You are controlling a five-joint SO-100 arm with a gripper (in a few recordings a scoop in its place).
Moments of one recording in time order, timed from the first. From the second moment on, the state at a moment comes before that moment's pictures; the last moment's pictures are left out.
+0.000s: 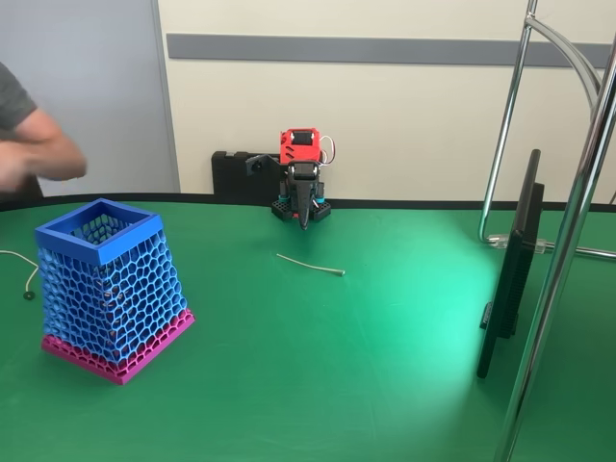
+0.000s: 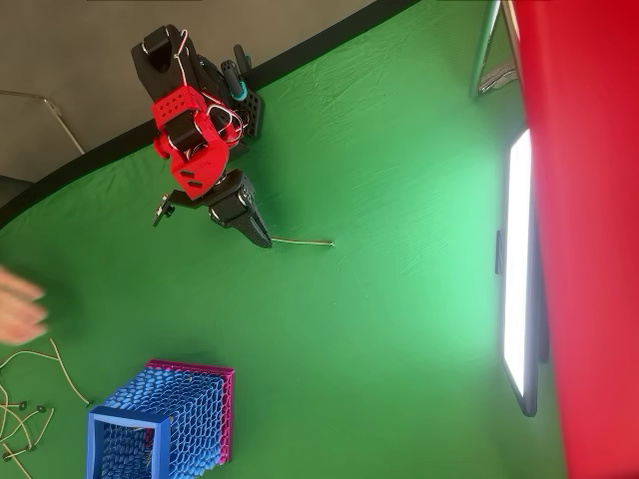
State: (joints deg) arm -3.0 190.1 176.2 49.2 -0.4
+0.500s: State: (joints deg) arm -3.0 190.1 176.2 49.2 -0.4
